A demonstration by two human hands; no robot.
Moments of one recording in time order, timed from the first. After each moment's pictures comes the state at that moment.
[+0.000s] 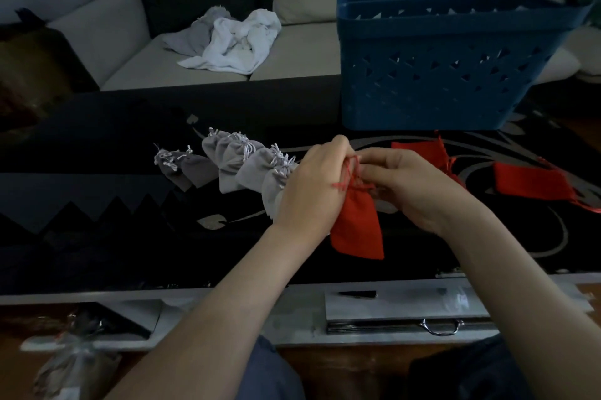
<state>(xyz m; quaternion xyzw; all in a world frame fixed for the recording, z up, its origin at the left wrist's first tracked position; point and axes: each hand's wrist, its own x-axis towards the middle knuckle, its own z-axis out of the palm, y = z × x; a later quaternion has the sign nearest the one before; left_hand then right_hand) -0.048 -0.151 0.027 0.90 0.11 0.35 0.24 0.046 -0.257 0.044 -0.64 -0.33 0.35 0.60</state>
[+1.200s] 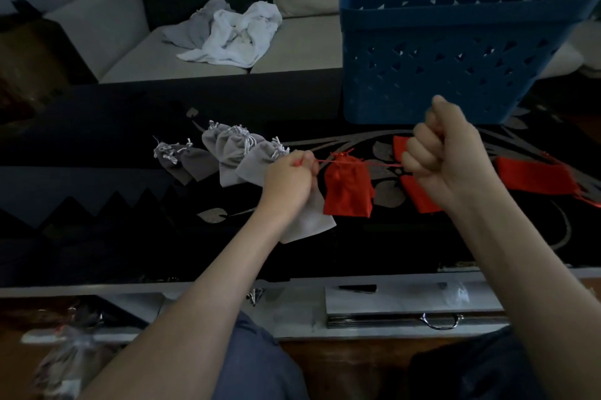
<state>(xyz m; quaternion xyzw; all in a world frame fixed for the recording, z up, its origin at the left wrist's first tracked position) -0.042 -0.113 0.011 0.72 0.33 0.22 0.57 0.063 -0.266 0.057 -0.47 -0.14 0.26 0.83</state>
